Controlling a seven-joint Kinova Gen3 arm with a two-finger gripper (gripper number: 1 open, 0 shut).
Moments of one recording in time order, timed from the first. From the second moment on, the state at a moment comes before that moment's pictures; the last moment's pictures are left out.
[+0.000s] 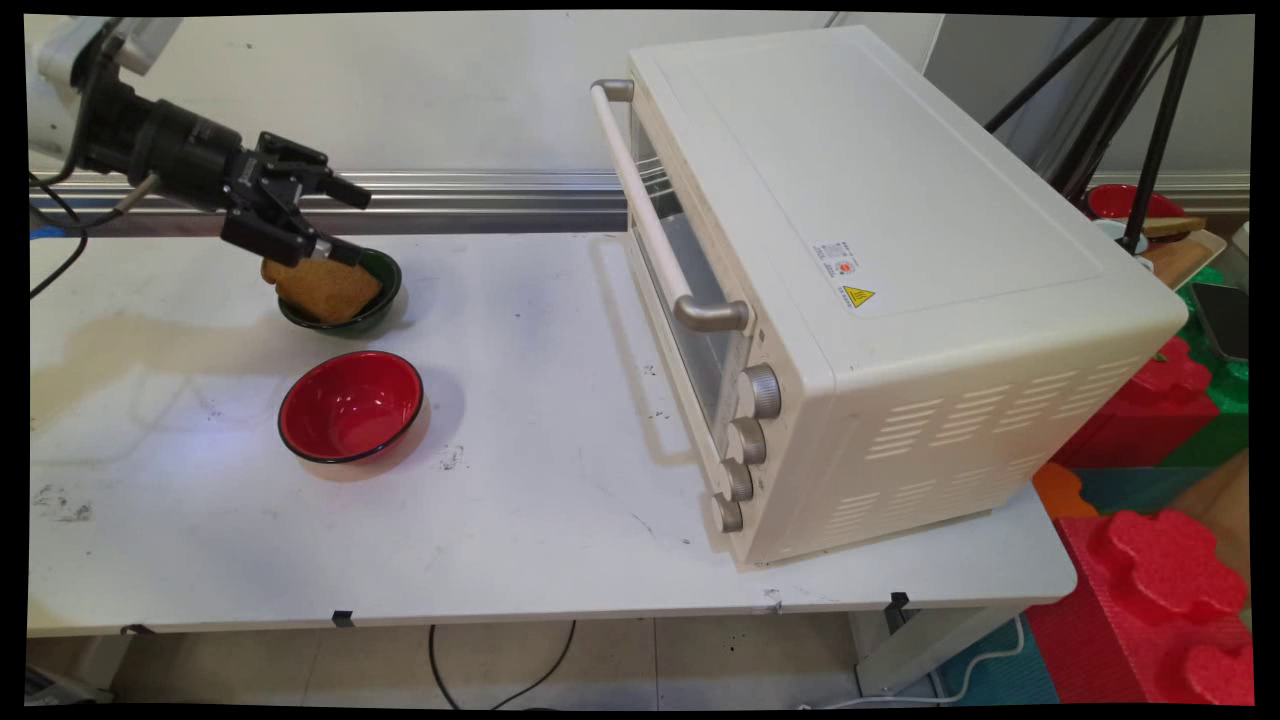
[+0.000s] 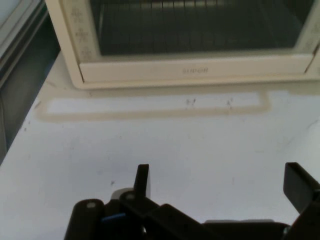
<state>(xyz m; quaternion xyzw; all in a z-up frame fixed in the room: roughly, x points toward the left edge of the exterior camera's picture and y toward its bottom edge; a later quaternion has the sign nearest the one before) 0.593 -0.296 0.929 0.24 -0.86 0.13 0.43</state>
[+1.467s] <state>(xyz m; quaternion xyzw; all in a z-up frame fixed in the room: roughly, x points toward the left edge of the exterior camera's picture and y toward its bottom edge) 0.508 -0.344 0.993 0.22 -0.80 0.15 0.54</state>
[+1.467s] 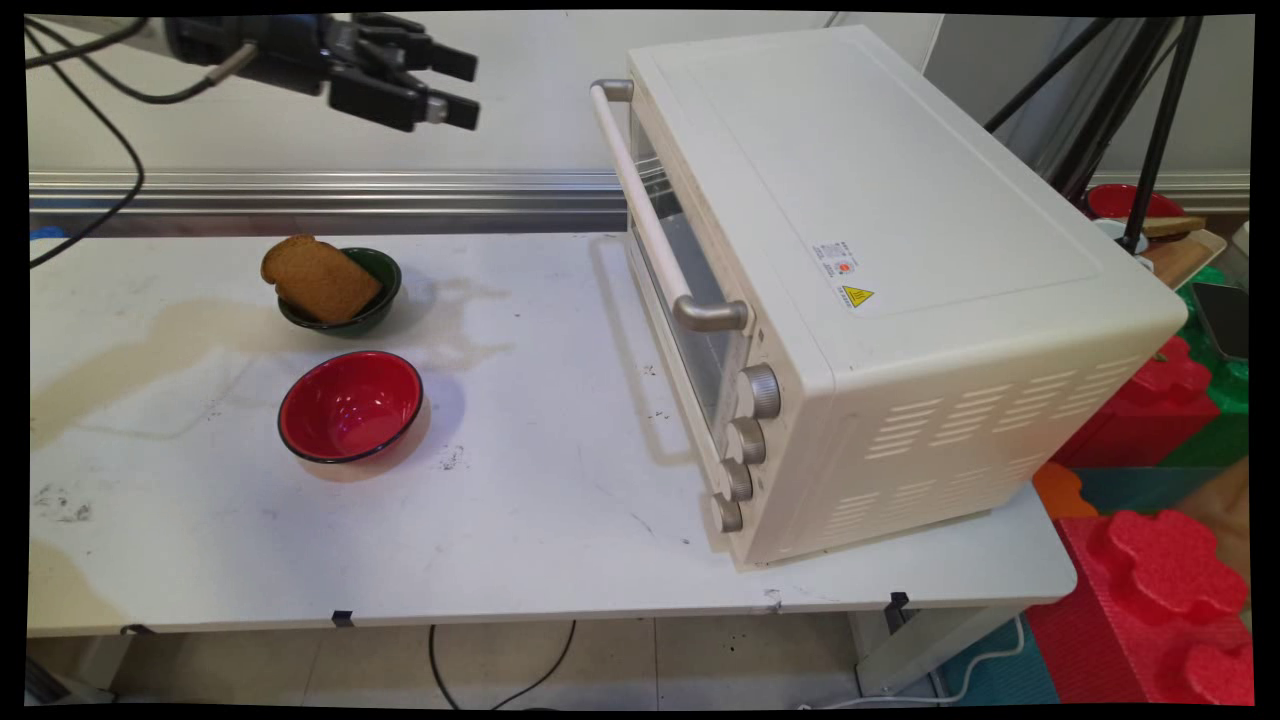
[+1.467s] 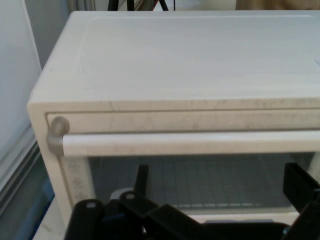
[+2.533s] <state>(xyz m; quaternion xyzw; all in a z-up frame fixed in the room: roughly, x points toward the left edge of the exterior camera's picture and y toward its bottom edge) 0.416 -0.400 0.980 0.20 -0.81 0.16 0.52</state>
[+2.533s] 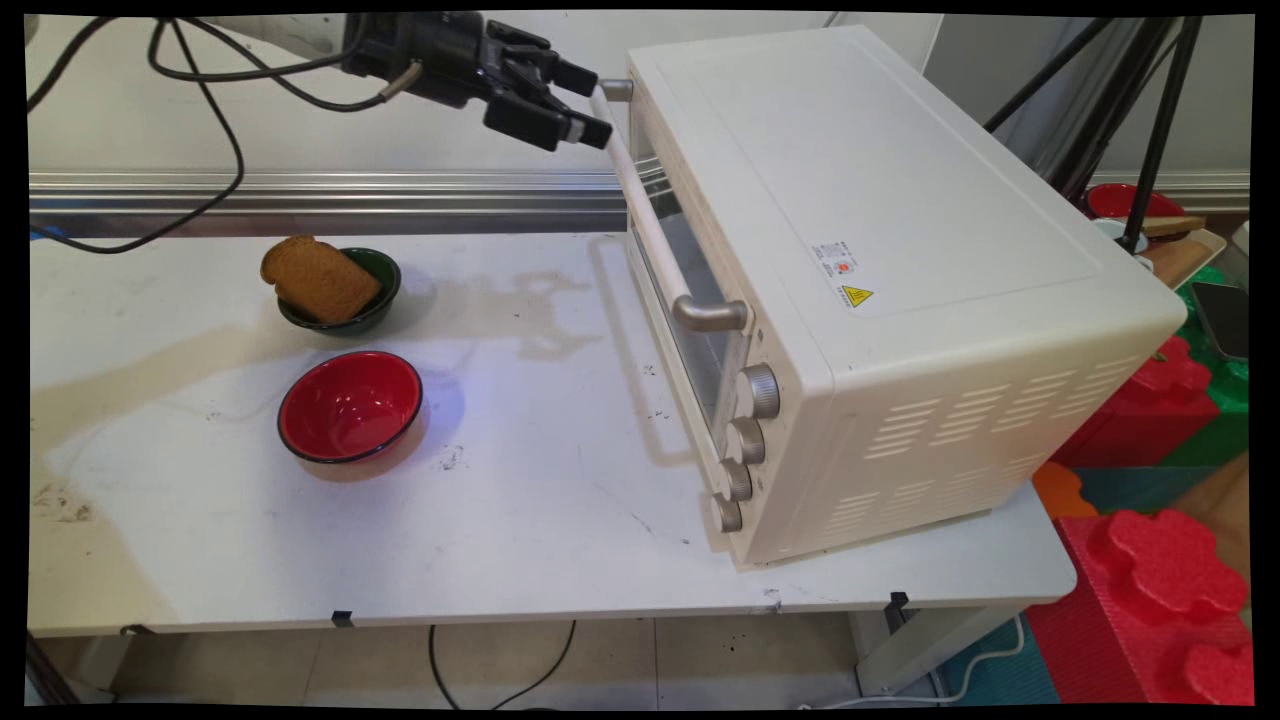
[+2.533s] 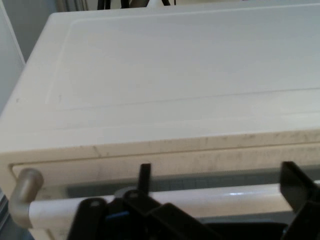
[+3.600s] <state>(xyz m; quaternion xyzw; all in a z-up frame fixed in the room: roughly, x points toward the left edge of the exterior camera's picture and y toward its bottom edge) 0.380 -0.420 0.963 0.19 -0.83 0.16 0.49</state>
